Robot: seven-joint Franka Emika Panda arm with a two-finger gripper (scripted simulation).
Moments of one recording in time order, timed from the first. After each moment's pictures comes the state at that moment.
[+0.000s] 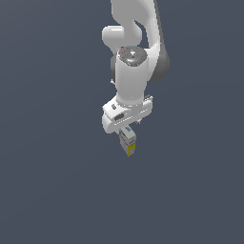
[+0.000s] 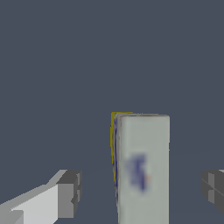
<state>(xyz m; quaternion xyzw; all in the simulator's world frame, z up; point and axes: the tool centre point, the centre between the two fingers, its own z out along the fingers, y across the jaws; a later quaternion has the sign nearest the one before) -0.002 0.025 0.192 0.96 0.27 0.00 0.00</state>
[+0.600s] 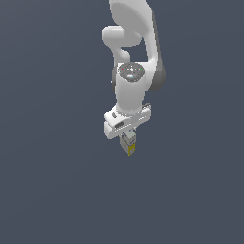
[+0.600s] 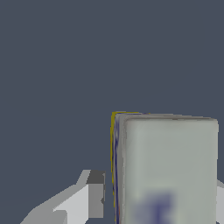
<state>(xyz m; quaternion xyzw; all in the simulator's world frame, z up) -0.002 0.025 0.152 0.96 0.27 0.00 0.00</state>
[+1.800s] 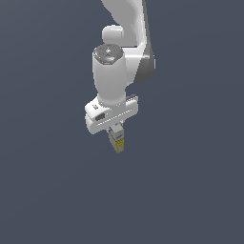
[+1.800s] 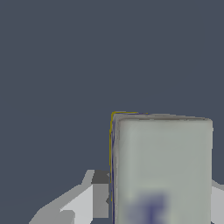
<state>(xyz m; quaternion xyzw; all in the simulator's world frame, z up) 0.003 -0.031 0.199 0.96 0.27 0.00 0.00</state>
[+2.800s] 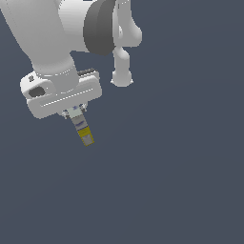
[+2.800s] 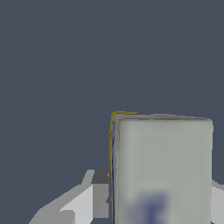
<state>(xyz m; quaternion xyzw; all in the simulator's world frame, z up) 0.020 -0.156 0.302 0.96 0.27 0.00 0.00</state>
